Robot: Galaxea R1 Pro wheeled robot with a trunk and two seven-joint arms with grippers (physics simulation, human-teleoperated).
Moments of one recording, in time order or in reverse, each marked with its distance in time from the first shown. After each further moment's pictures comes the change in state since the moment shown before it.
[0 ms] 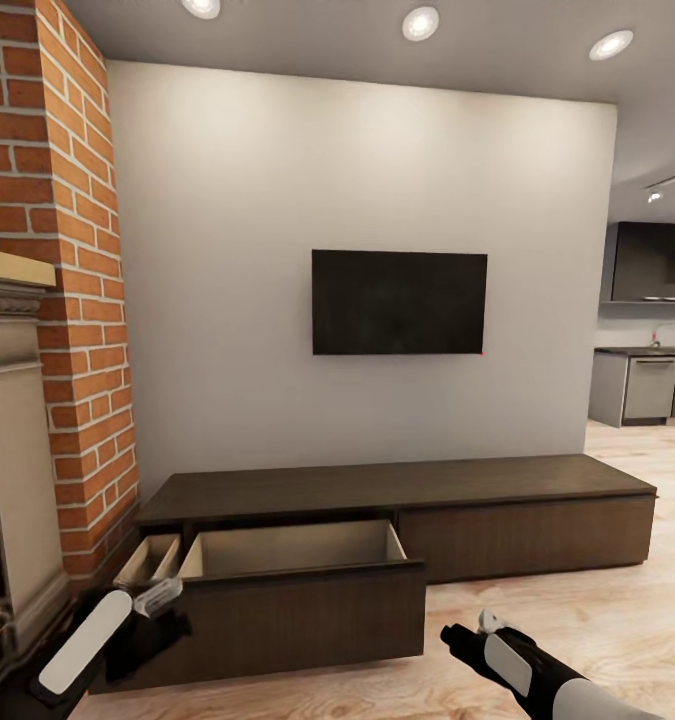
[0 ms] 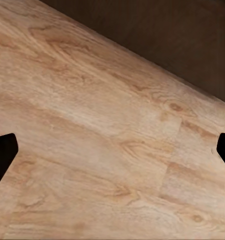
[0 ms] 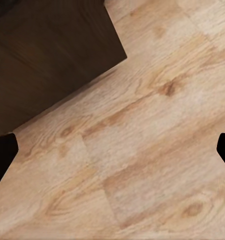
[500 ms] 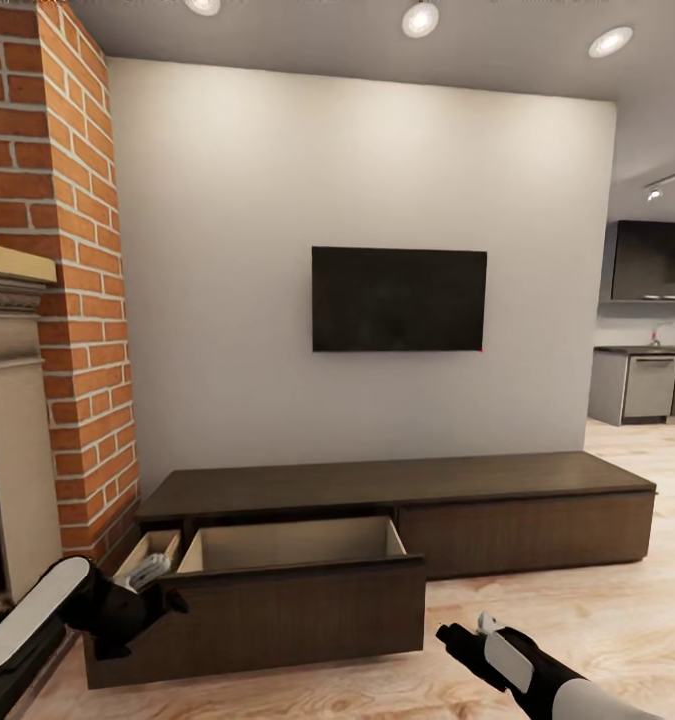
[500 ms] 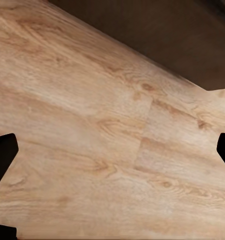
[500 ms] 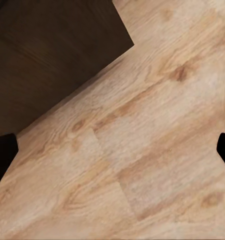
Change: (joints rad) left arm -0.013 0.134 0.005 -0.188 0.407 0.137 0.195; right arm 0.000 0.001 0.003 0.001 -0.094 0.015 0.009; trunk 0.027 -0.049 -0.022
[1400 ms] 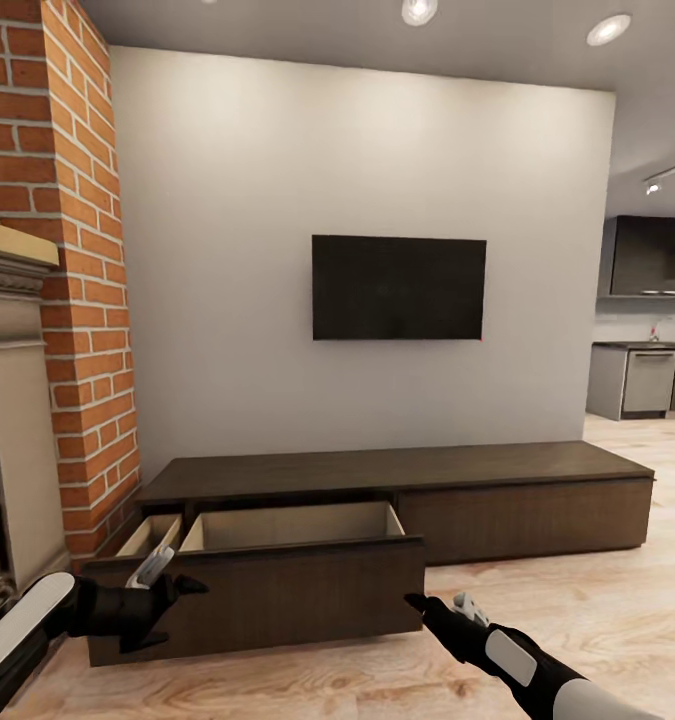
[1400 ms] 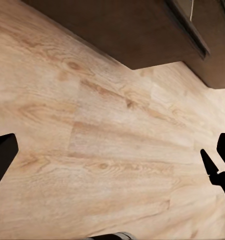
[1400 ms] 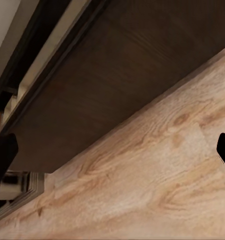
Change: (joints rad) left arm 0.001 0.029 0.003 0.137 0.004 0.050 -0.485; right arm 0.000 -0.001 0.002 0.002 -0.144 0.008 0.429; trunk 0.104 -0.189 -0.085
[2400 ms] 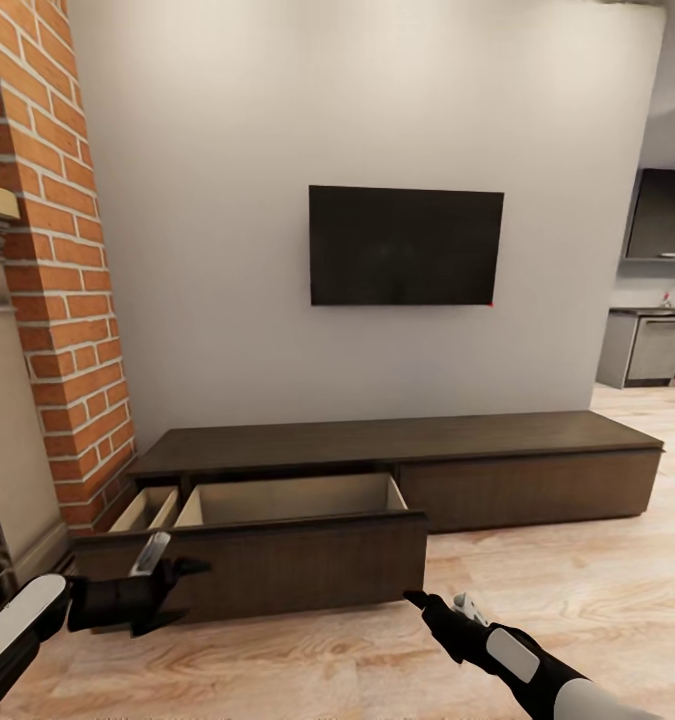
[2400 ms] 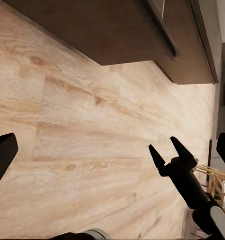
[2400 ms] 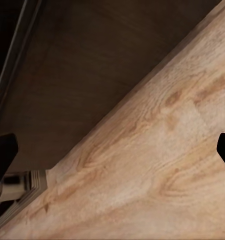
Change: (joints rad) left arm 0.002 0.023 0.001 0.015 0.005 0.000 -0.242; right arm 0.000 -0.003 -0.001 -0.005 -0.078 0.039 0.003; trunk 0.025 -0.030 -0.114
